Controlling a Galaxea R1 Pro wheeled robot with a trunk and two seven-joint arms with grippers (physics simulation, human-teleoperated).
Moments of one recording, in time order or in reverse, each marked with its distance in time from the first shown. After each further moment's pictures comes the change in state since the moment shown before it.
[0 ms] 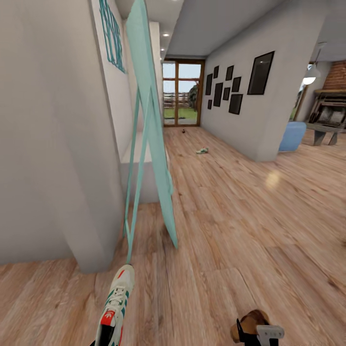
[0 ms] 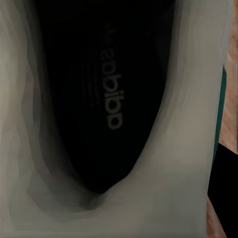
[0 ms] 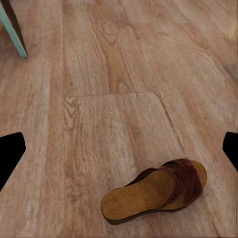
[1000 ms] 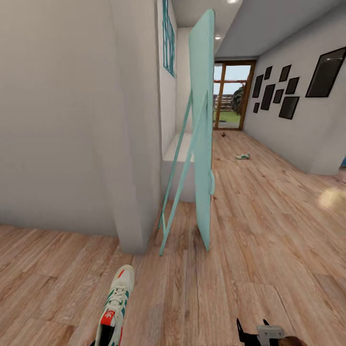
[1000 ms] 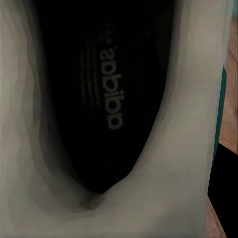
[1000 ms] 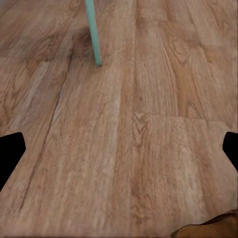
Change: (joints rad) left arm 0.000 0.000 0.000 0.000 0.000 0.000 0.000; right arm 0.000 0.000 0.000 0.000 0.000 0.000 -0.001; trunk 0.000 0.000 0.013
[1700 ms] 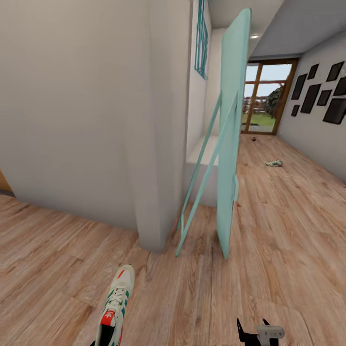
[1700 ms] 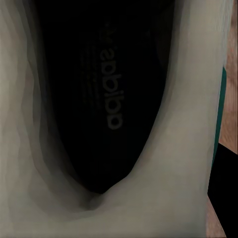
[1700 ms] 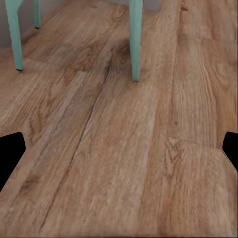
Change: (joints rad) left arm 0.000 0.000 0.000 0.000 0.000 0.000 0.000; right arm 0.000 -0.001 0.000 0.000 0.000 0.000 0.000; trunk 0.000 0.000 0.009
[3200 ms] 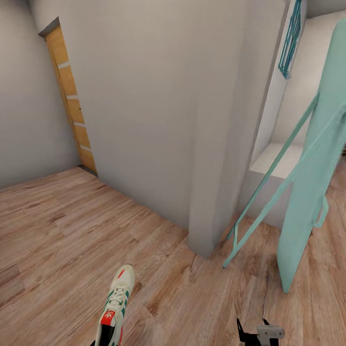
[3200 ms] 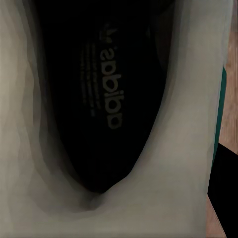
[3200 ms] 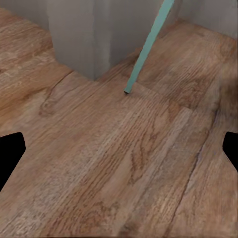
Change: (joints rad) left arm 0.000 0.000 0.000 0.000 0.000 0.000 0.000; right arm 0.000 0.000 0.000 -0.001 0.000 0.000 0.000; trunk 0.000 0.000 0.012
